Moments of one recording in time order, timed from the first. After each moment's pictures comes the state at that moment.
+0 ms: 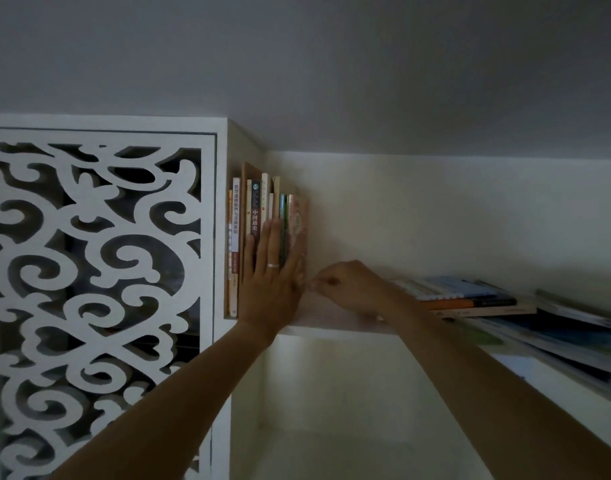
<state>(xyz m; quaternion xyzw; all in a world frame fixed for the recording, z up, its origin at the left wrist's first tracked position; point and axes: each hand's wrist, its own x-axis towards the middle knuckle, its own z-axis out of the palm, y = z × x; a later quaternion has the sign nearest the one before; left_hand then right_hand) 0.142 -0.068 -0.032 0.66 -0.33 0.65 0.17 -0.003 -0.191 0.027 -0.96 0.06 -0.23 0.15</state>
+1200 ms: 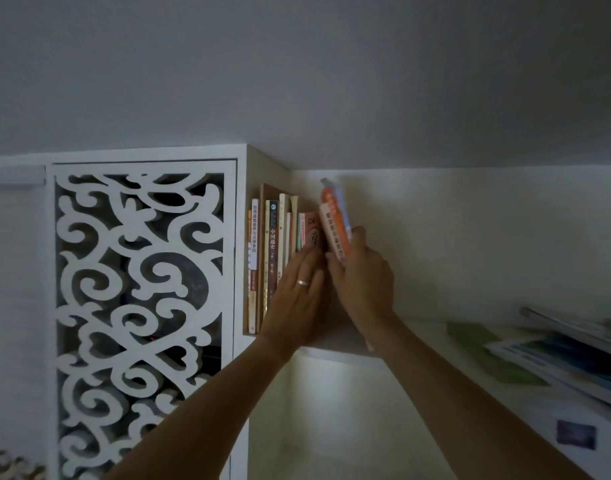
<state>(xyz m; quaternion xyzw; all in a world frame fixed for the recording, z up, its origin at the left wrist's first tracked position) 0.132 -0.074 -0.027 0.68 -0.39 0.61 0.12 0.016 -0.159 0.042 -0.81 0.11 -0.57 0.07</state>
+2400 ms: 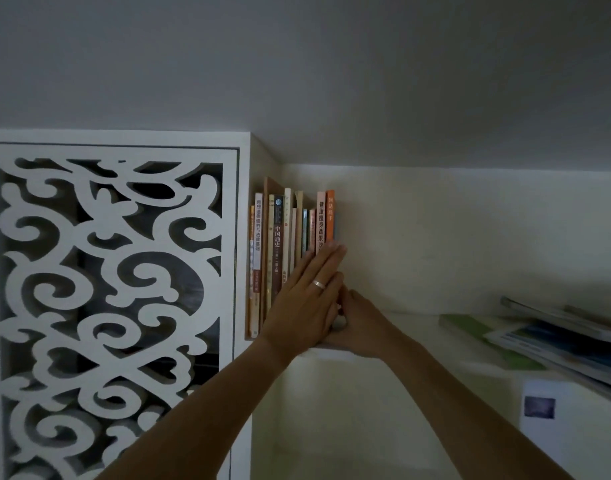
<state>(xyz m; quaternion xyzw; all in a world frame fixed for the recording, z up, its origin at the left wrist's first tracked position) 0.132 -0.060 -0.017 0.60 -0.52 0.60 0.12 0.022 -0.170 -0.009 -0.94 0.03 -0.26 0.19</state>
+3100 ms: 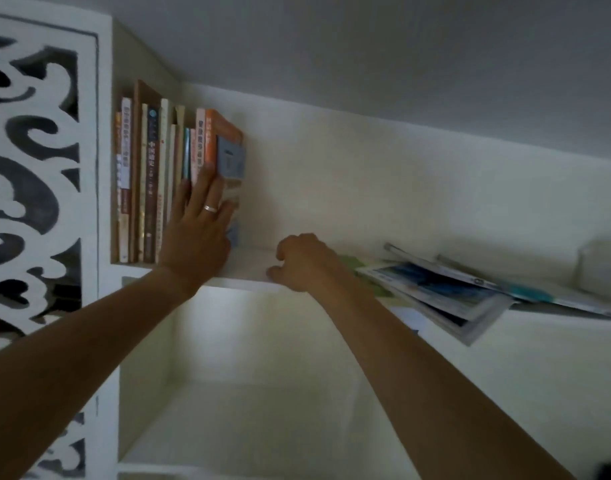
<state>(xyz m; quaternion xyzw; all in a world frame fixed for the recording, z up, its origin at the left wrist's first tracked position) 0.103 -0.088 -0.030 0.68 -0.38 0.61 0.12 -0.073 -0.204 0.009 -0.96 0.22 -0.18 -0.01</state>
